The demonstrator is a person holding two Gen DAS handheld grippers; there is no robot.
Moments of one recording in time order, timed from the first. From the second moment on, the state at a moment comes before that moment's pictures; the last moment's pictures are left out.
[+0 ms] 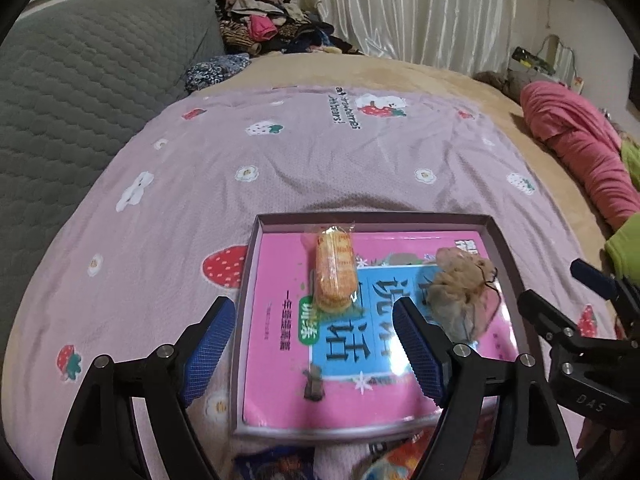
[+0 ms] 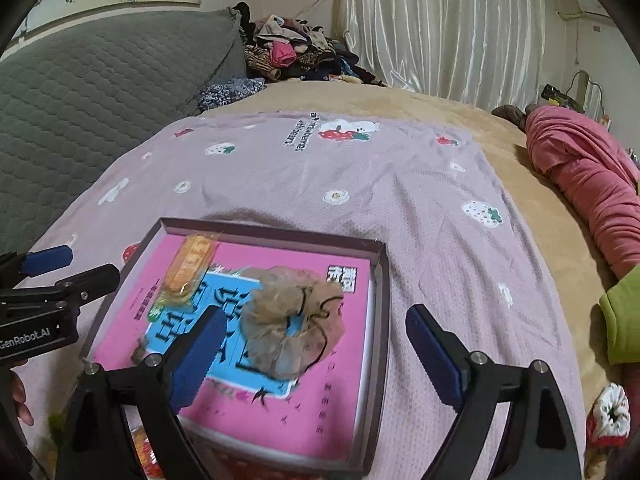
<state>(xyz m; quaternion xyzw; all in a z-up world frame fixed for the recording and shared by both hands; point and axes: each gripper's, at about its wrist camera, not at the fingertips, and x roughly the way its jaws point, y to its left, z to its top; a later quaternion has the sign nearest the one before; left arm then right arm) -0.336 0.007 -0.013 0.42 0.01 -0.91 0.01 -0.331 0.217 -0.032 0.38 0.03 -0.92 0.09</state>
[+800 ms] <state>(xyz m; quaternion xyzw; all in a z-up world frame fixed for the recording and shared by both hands) -0.218 -0.023 0.053 0.40 0.05 -0.92 0.00 -0.217 0.191 0.044 0.37 0.05 -0.92 0.09</state>
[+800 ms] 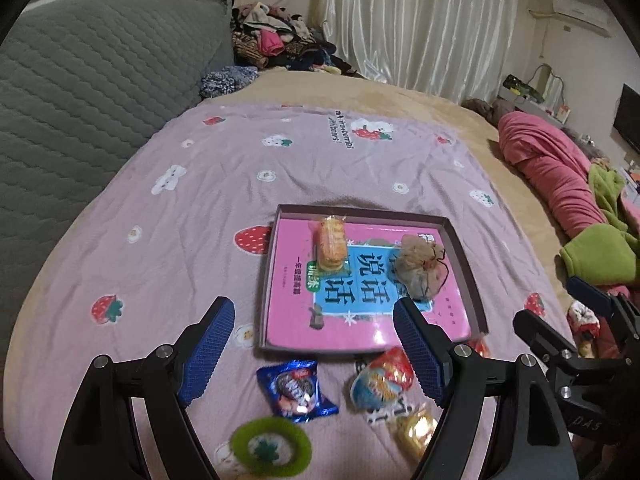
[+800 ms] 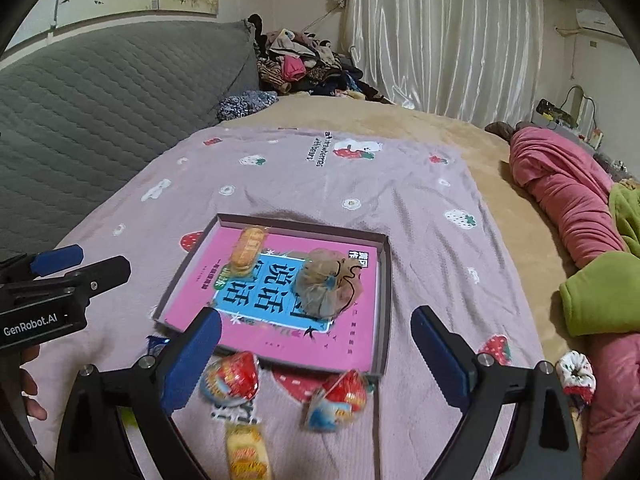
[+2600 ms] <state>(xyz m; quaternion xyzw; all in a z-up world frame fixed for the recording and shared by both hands) -0.033 -0.071 0.019 0.38 0.02 -0.92 0.02 -0.041 0.182 0.050 0.32 0.05 -0.94 0.12</state>
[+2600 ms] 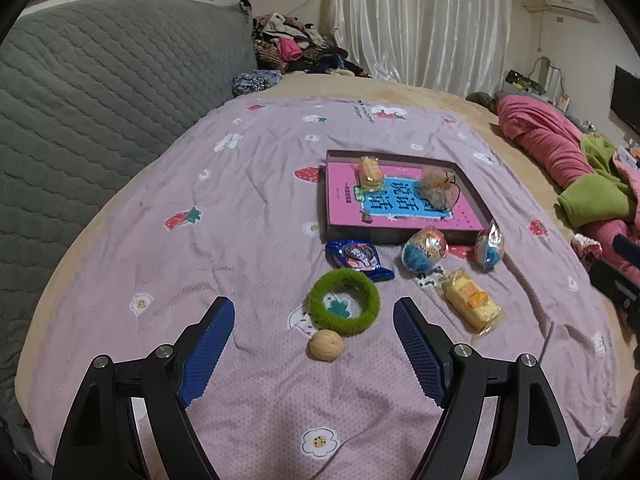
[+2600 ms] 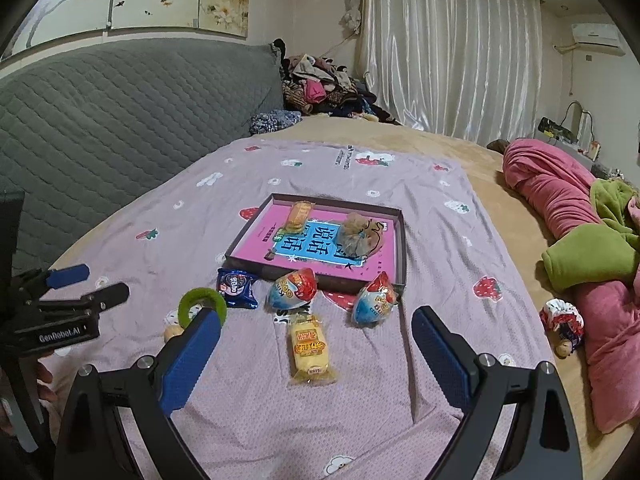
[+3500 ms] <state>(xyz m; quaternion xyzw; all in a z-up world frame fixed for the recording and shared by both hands) -0.028 -0.067 -0.018 0.40 0.03 -0.92 0.02 -0.039 0.170 0.015 0.34 0.04 -0.93 0.13</state>
